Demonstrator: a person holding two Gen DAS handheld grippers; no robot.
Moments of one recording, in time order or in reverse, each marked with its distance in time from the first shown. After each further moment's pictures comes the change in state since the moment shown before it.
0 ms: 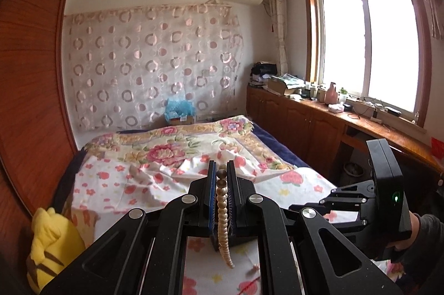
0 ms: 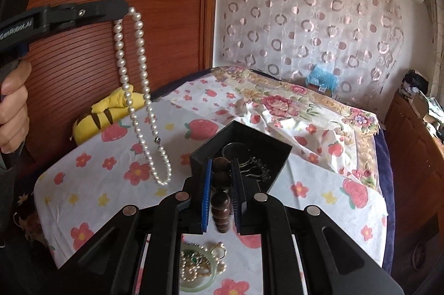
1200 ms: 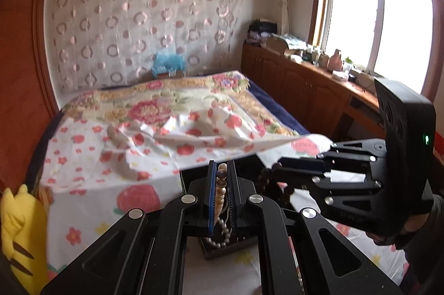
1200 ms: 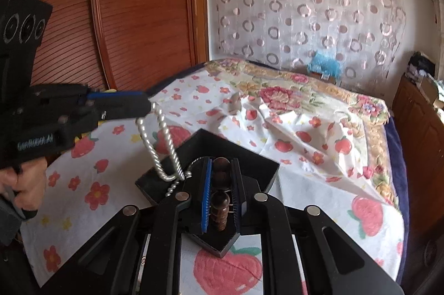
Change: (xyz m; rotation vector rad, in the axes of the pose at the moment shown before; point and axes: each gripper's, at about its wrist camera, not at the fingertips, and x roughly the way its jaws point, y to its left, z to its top) left arm 0.141 0.014 -0.054 -0.058 0.248 -0.063; right arm 0.101 -0.064 0.015 0.077 0.058 0.044
